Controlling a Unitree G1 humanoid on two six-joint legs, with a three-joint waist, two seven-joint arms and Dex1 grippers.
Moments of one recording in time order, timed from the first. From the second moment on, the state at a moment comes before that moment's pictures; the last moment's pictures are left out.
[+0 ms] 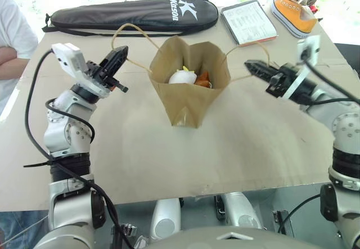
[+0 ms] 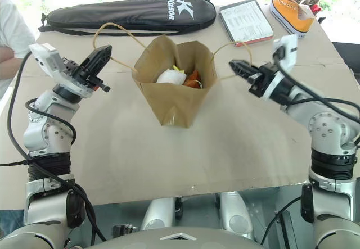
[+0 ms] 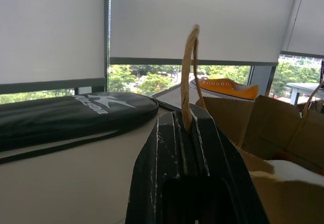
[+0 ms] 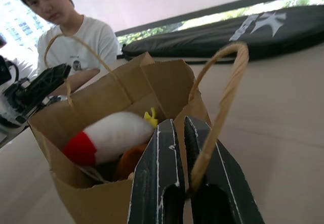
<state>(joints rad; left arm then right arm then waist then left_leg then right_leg) -0.51 0.54 0.35 0.14 -0.63 0.13 -0.80 -0.58 -0.51 -0.23 -0.28 1.00 0.87 0.39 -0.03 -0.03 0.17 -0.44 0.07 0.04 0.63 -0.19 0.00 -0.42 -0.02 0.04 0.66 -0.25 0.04</state>
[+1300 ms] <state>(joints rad) -0.17 0.57 0.22 -0.32 -0.69 0.56 -0.64 -0.79 -0.26 0.31 0.27 0.29 0.36 0.66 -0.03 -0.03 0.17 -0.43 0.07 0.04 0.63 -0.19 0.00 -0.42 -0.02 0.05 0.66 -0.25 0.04</state>
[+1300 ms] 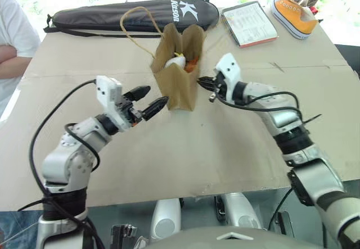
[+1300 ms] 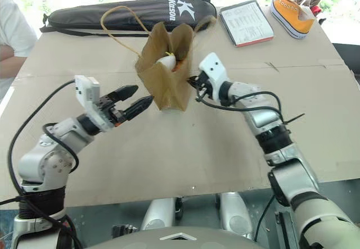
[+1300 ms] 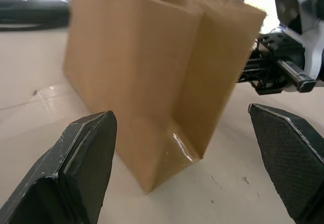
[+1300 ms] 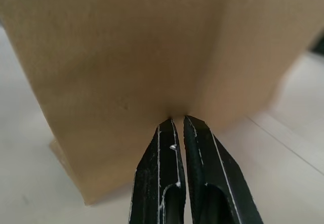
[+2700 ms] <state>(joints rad) -0.39 0.36 0.05 -0.04 -0.20 0.16 -0.43 -0.45 -0.23 0.20 -0.19 0.26 0.44 0.74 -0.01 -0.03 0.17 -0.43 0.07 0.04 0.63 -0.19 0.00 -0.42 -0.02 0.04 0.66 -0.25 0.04</state>
